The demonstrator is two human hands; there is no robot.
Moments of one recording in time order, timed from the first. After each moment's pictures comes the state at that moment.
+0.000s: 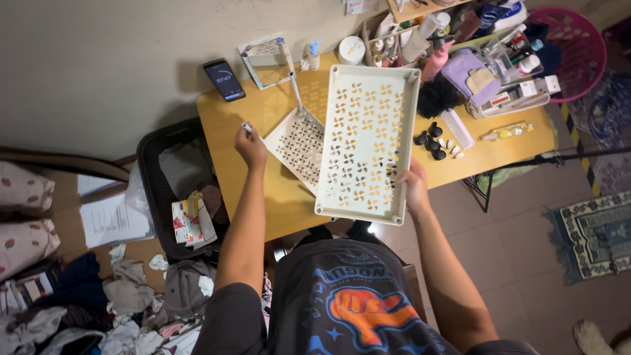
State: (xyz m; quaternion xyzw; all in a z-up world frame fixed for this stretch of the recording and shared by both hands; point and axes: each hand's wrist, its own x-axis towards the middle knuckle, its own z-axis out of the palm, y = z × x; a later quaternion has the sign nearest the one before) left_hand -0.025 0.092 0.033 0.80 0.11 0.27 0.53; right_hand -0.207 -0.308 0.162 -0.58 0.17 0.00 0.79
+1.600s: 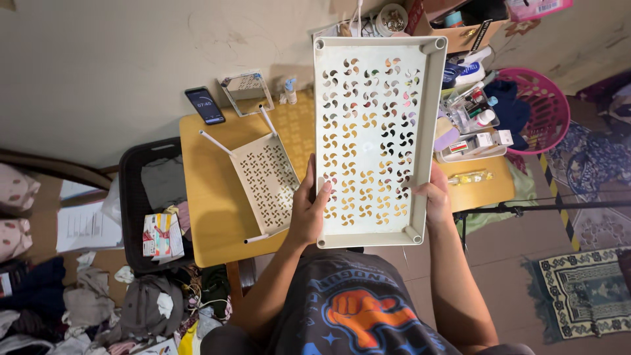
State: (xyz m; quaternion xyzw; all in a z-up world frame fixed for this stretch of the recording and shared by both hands) left_hand -0.189 -0.168 0.301 0.58 -0.06 -0.04 0.81; right_hand -0.175 -0.441 0.292 -0.60 0.00 -0.01 0.80
